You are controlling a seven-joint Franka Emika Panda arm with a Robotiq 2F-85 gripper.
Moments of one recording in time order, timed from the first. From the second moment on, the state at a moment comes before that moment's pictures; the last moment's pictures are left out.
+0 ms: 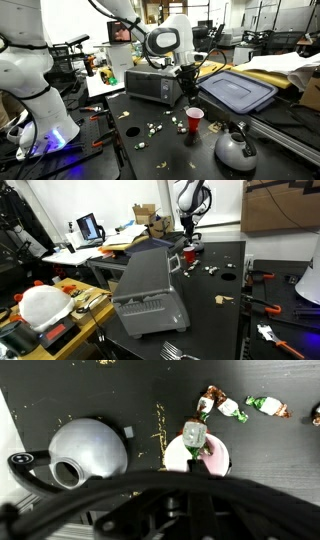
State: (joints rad) arm -0.20 0.31 -0.22 -2.13 -0.21 2.57 -0.15
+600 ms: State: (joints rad) arm -0.20 0.33 -0.19 -2.13 -0.21 2.71 -0.15
